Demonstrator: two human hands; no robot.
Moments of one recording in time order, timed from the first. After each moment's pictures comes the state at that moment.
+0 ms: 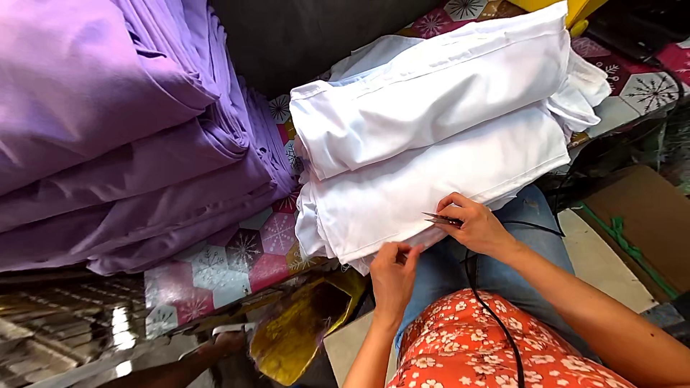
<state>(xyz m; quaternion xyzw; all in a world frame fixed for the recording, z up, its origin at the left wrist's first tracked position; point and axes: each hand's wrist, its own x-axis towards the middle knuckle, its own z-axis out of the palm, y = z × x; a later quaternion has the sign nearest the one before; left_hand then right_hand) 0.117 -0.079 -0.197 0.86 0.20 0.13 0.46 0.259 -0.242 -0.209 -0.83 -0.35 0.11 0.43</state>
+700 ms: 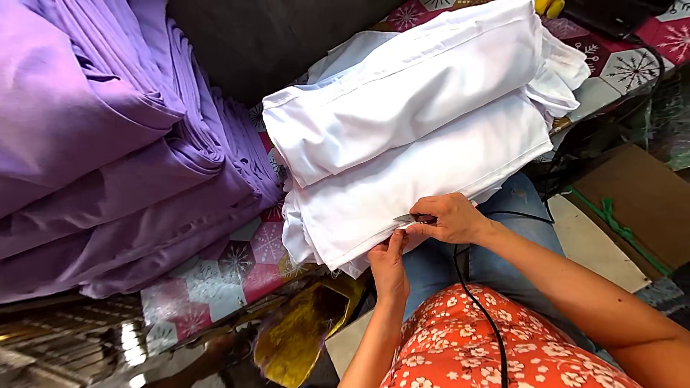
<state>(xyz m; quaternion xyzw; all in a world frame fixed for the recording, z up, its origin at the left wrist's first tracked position) 0.155 -0.106 -0.175 0.44 0.40 0.16 0.78 0.274 -0.228 -0.198 -0.79 -0.46 0.11 0.39</state>
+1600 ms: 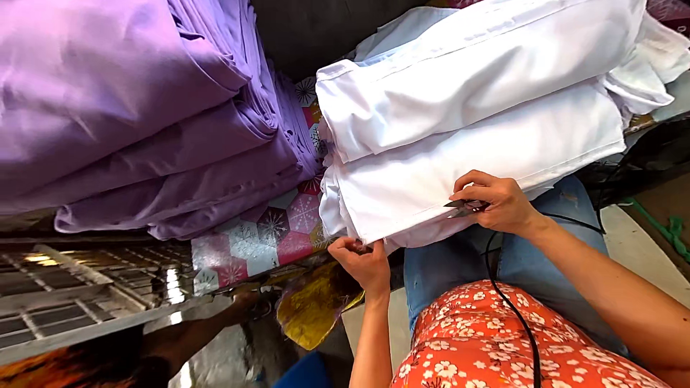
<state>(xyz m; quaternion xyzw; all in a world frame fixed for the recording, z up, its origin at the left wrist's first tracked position) 0.097 -0.028 -0.211 0.80 0.33 0.42 0.27 0.284 -0.227 -0.203 -0.74 -0.49 -0.03 0.47</state>
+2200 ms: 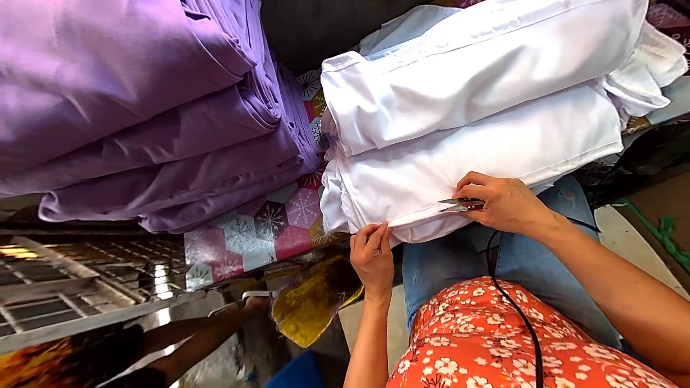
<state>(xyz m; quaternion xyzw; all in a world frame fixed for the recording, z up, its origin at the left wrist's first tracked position) 0.087 -0.025 -0.221 0.88 0.24 0.33 0.24 0.278 -0.232 -0.177 -0.82 -0.46 0.10 0.31</state>
